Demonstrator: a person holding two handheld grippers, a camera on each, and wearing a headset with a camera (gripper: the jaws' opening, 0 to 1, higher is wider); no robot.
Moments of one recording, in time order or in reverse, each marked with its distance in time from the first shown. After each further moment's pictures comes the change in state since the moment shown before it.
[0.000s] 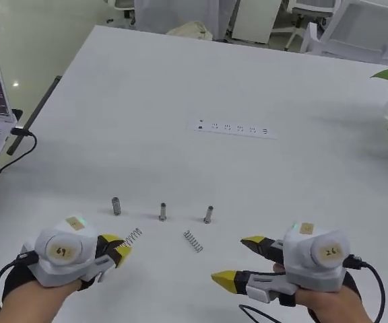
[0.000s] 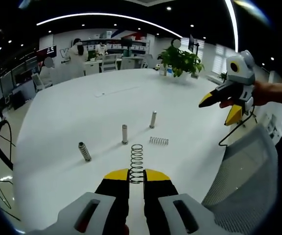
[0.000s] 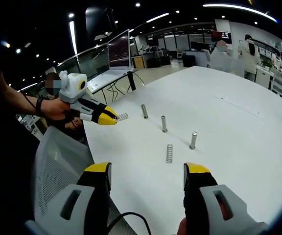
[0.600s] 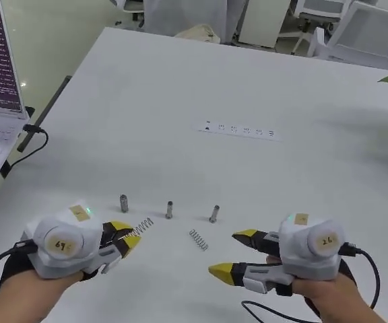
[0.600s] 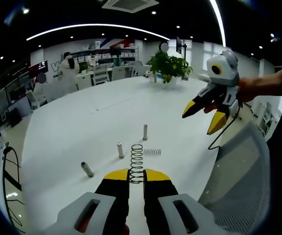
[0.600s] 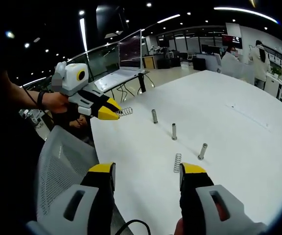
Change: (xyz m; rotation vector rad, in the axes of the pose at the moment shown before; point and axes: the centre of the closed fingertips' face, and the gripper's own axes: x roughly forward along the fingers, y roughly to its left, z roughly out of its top) left arm -0.022 -0.012 0.035 0.117 -0.061 -0.037; right arm 0.013 0.016 0.019 -0.066 -0.001 0.076
